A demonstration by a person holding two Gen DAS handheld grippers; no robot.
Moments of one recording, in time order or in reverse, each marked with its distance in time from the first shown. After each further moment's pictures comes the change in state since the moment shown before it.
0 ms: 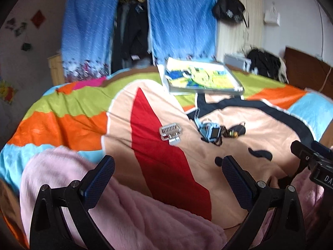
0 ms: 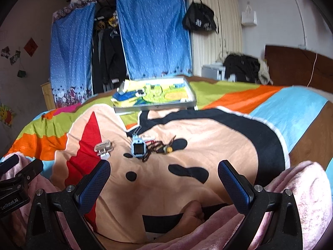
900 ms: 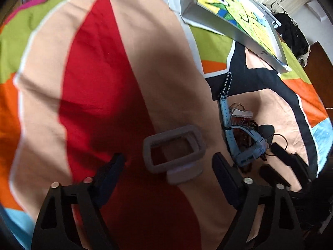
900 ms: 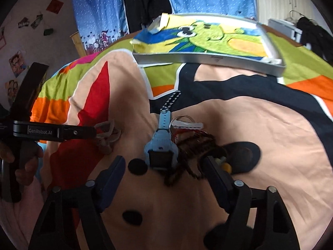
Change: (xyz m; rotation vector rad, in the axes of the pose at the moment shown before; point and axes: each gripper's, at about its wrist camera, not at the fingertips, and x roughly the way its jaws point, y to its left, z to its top) left arm 0.265 0.071 0.071 -0.216 0.643 -0.259; right arm 0.246 0.026 0.043 -0.178 0.411 0.349
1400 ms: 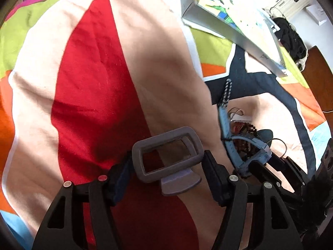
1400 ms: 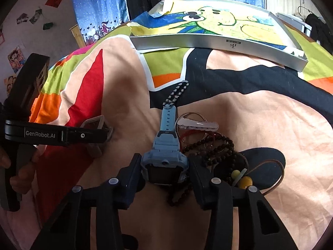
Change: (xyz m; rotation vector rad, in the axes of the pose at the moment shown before) left arm -0.017 0.019 -0.011 -0.008 -0.061 -0.012; right arm 0.034 -0.001 0.003 0.001 0.023 0.012
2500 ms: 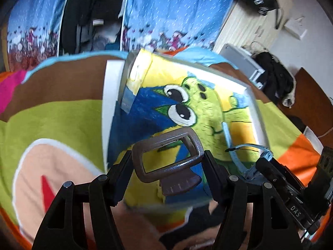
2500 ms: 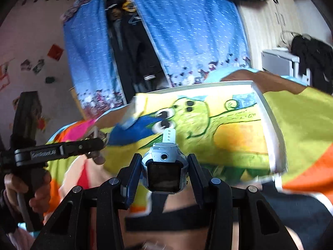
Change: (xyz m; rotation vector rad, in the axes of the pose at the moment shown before) left arm 0.019 -0.090 0.218 0.111 -0.306 -0.003; right arm -0.028 -0.100 0.164 0.107 -0.382 0.009
